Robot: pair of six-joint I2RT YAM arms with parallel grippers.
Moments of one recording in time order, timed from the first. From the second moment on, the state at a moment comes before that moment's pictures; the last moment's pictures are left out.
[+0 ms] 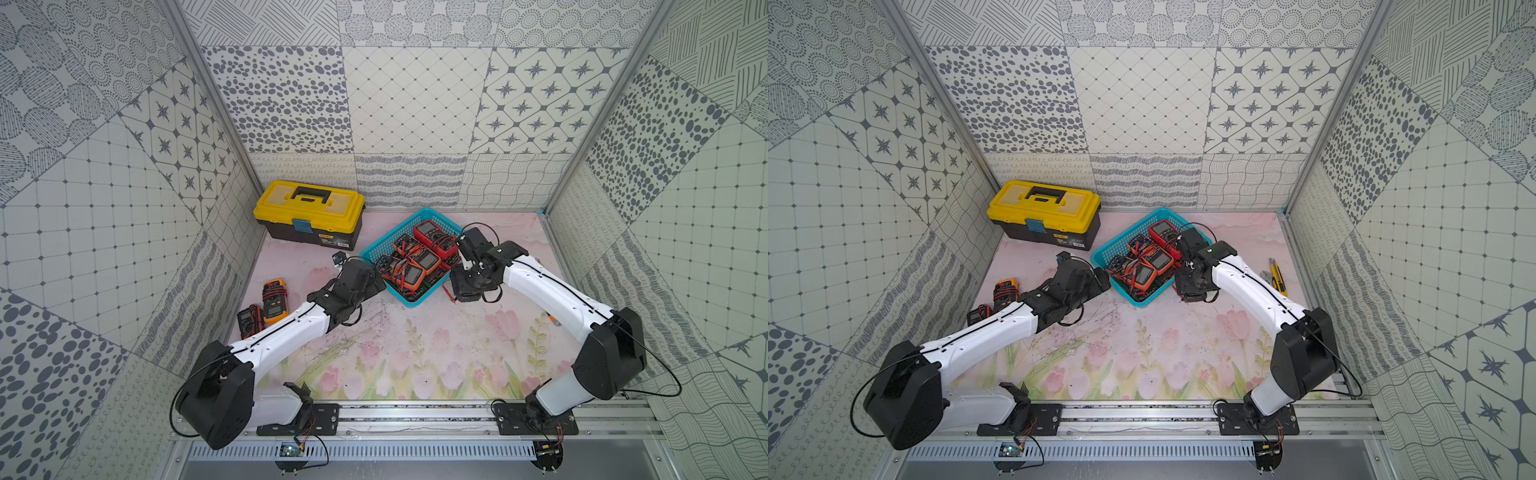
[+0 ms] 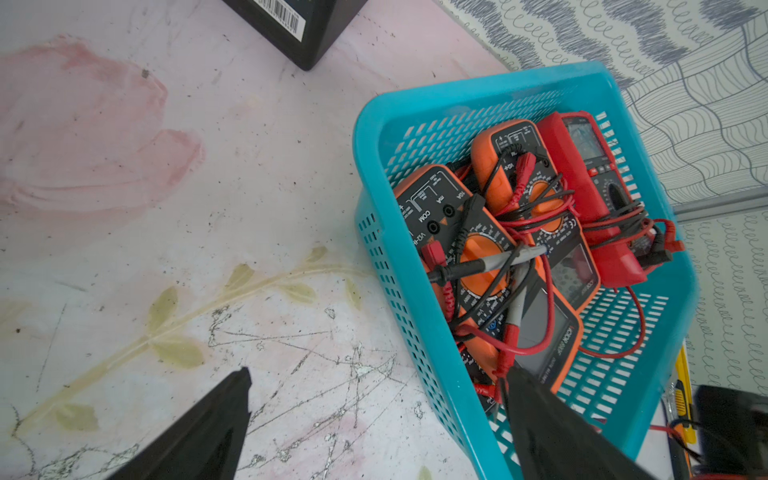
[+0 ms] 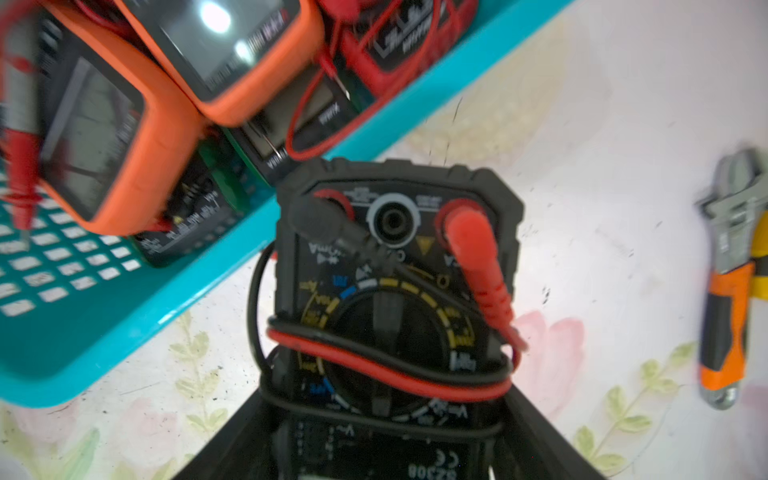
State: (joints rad) left arm -0.53 1.31 0.82 -0.25 -0.27 -0.89; right arm 0.53 1.56 1.40 -1.04 0.16 0.31
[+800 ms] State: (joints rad) left arm -0.52 1.25 0.82 -0.27 -0.29 -0.89; right arm 0.51 1.96 2.01 -1.08 0.14 -0.09
